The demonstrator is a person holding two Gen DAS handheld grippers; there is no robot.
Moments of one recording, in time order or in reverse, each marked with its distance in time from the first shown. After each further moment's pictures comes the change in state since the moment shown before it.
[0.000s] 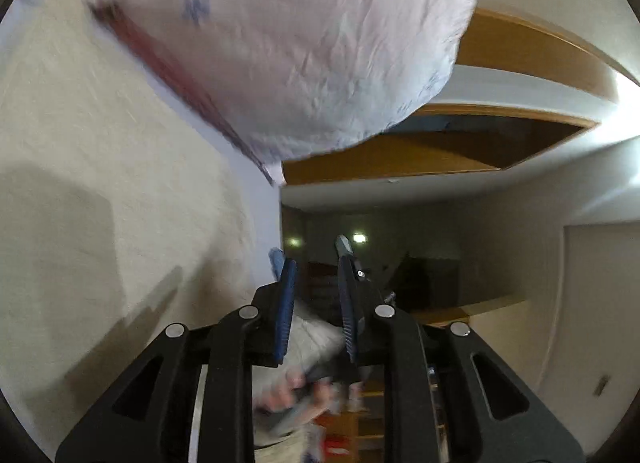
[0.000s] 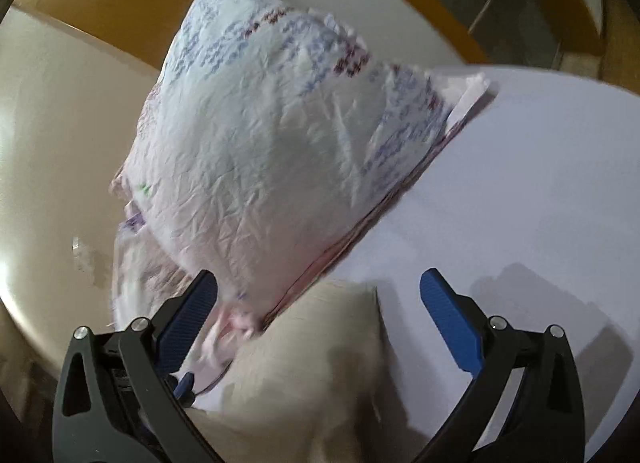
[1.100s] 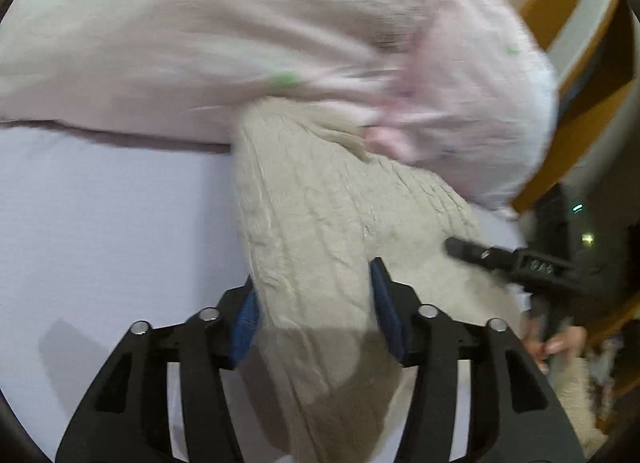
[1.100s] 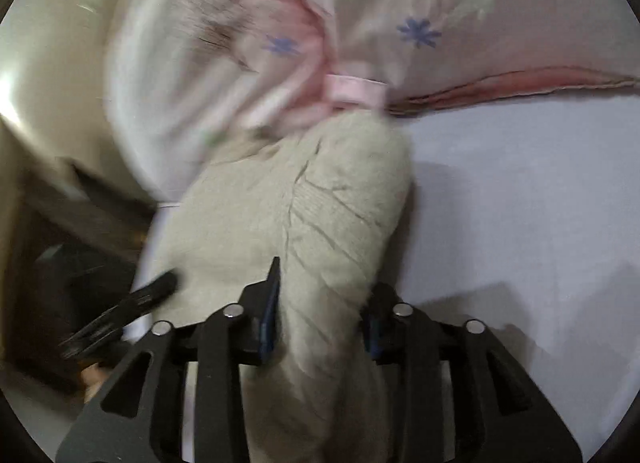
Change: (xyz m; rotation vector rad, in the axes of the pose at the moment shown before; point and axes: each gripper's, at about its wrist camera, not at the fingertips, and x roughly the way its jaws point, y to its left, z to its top) left arm -0.180 0.019 -0.032 0.420 -0.311 0.873; right arm 0.172 0.132 -0.140 -0.440 0.640 -0.061
